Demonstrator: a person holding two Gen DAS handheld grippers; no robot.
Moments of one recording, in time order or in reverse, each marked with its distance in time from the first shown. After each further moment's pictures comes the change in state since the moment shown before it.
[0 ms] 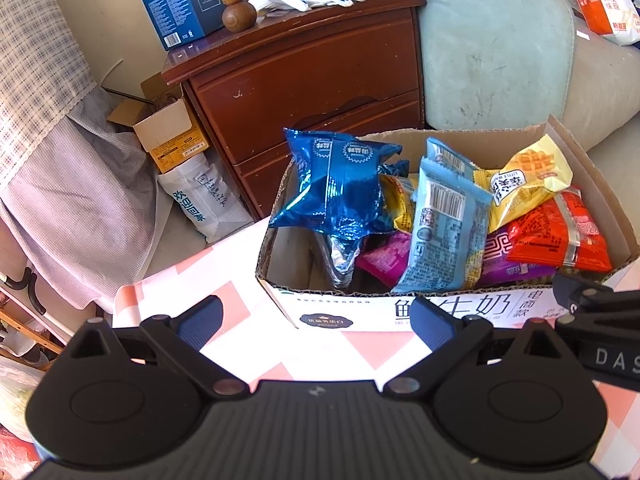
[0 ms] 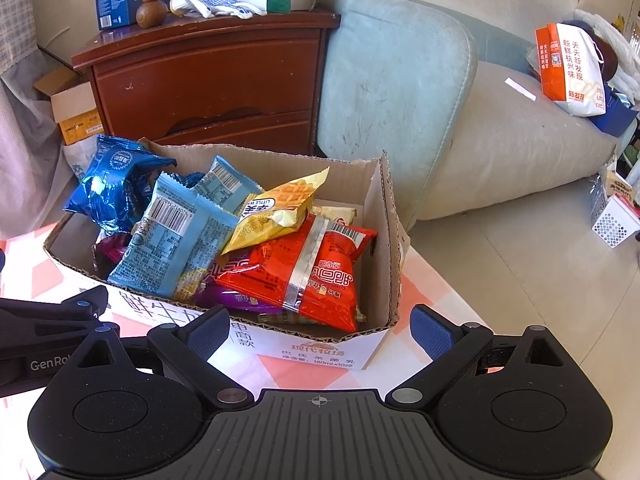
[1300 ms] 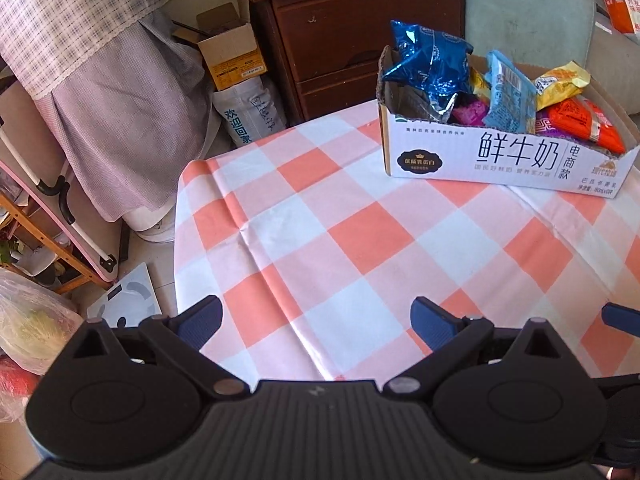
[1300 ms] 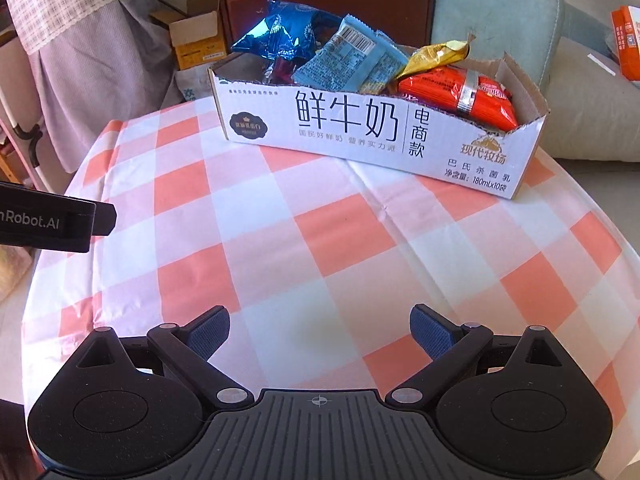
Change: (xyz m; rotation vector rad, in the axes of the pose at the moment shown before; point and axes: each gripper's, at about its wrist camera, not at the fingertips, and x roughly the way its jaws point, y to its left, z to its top) left arm -0.040 0.081 -0.117 -0.089 0.095 0.017; right arm -0.022 0.070 -0.144 -0.069 0.053 0.250
